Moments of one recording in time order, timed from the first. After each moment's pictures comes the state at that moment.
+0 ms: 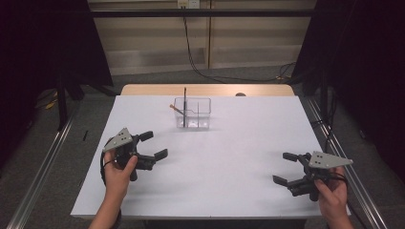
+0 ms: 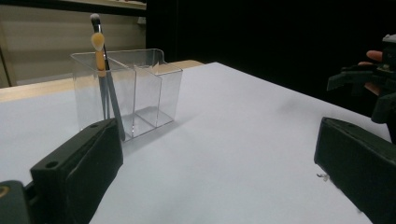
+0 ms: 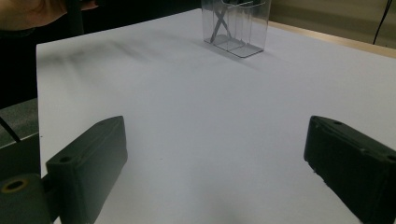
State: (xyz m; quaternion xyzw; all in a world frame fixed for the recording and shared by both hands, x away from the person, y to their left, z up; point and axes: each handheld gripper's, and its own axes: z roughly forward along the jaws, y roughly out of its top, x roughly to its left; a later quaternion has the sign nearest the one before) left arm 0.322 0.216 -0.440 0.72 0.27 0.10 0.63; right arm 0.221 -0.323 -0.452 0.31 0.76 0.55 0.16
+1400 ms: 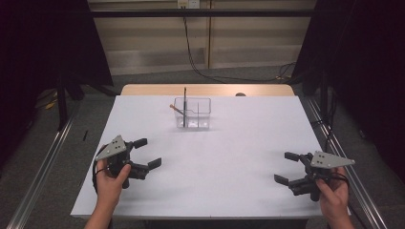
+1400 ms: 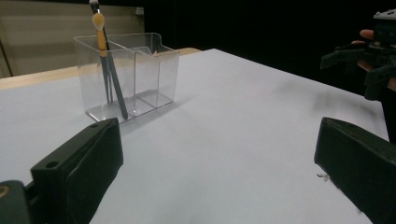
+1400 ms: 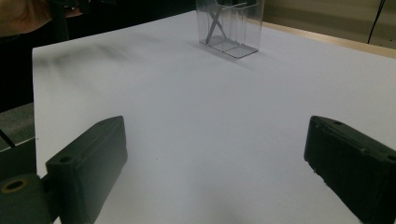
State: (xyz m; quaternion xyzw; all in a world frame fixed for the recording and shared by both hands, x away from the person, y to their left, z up) left arm 0.304 0.233 -0.444 0.74 0.26 0.10 0.61; right arm 0.221 -0.327 -0.454 0.31 0.76 0.55 0.16
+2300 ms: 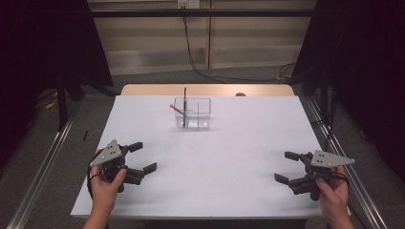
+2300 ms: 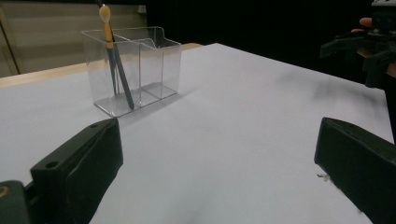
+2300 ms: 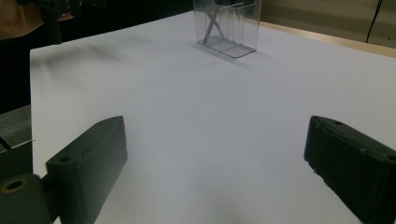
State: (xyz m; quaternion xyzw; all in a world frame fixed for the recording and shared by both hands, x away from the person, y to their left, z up) left arm 0.293 0.246 -0.448 0.75 0.25 0.11 0.60; right arm 0.224 -0.329 -0.455 0.32 0.76 0.55 0.16
